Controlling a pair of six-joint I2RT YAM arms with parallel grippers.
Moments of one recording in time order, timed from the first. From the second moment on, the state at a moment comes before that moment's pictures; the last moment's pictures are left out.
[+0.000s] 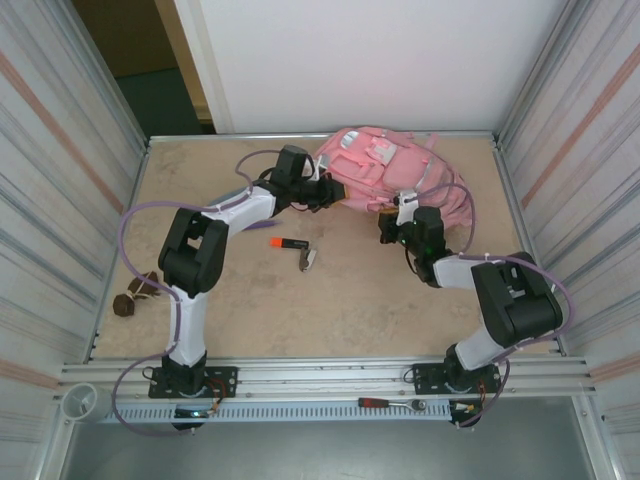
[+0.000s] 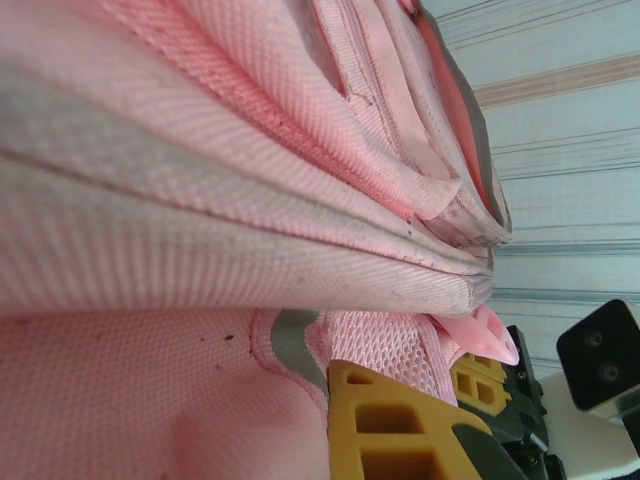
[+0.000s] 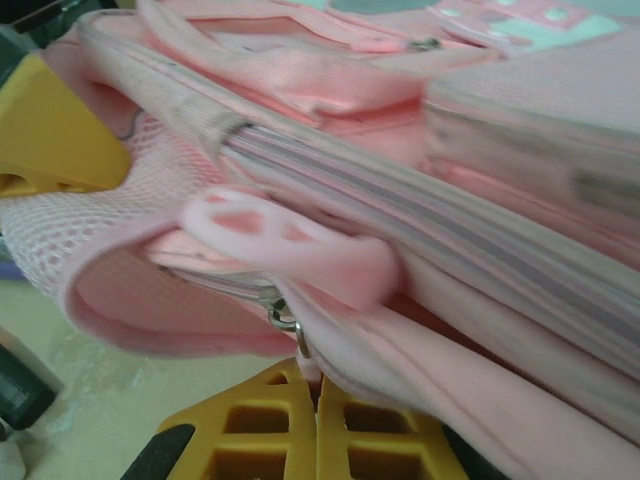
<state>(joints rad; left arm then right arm) -0.50 2.07 1.53 -0.06 0.69 -0.82 0.29 1.54 0.53 0.67 -0.16 0.18</state>
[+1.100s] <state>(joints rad) -0.43 2.07 1.51 -0.13 0.71 -0.81 0.39 1.41 0.54 0.31 -0.19 0.28</state>
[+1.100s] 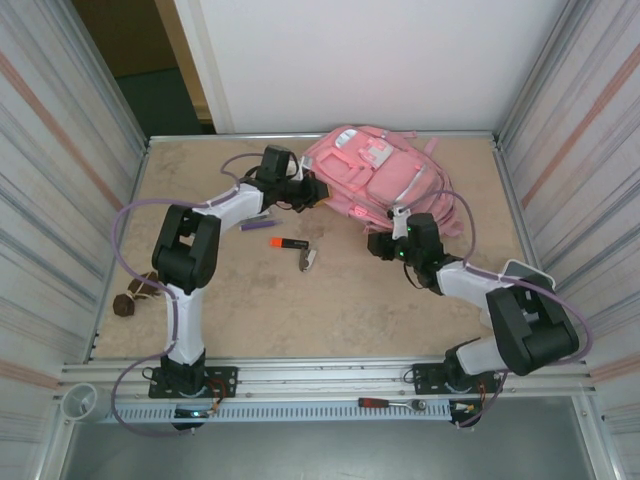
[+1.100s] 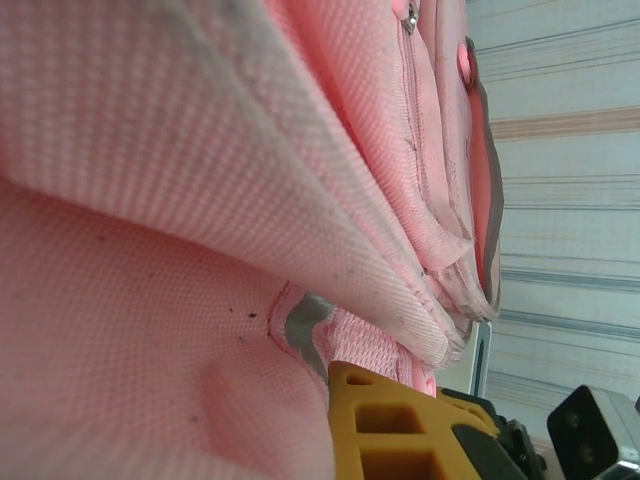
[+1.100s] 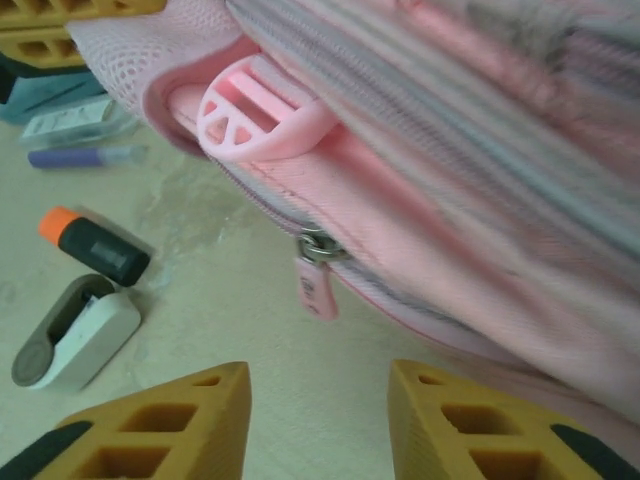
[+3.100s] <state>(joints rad) -0.44 2.07 1.49 -0.11 0.71 -0.80 0.49 1.55 0.80 -0.09 0.21 0.46</state>
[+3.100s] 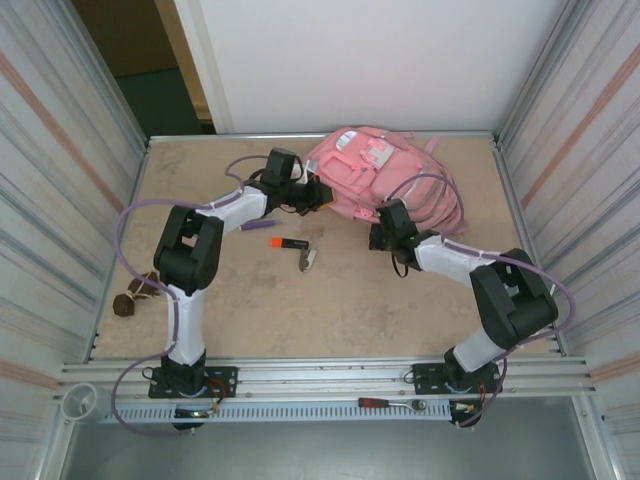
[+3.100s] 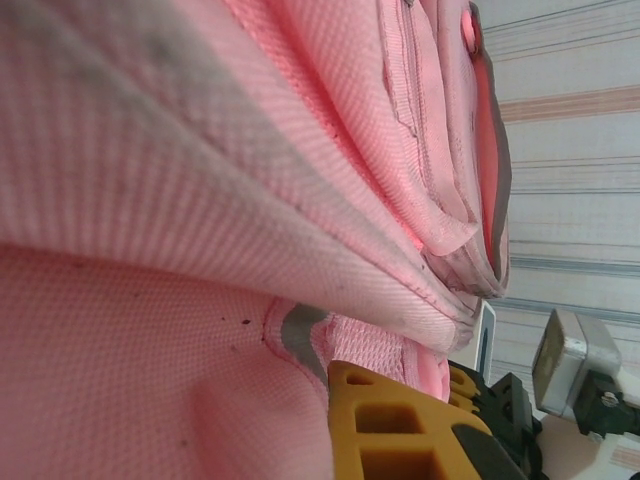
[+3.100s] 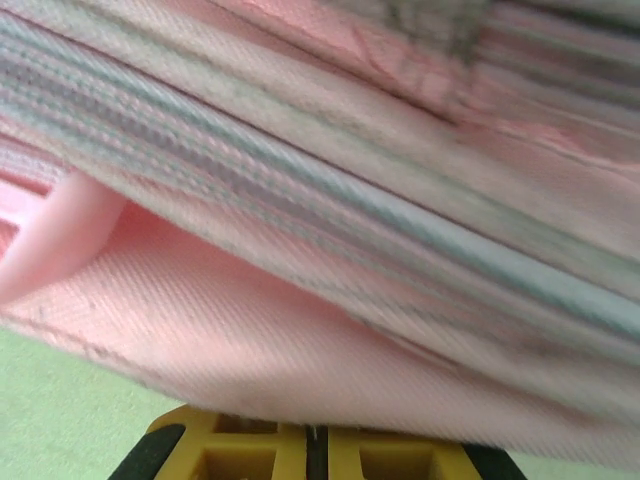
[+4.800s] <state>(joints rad) -0.81 1.90 1.36 -0.05 0.19 0.74 0.19 1.31 0.90 -0.42 -0.45 0.43</state>
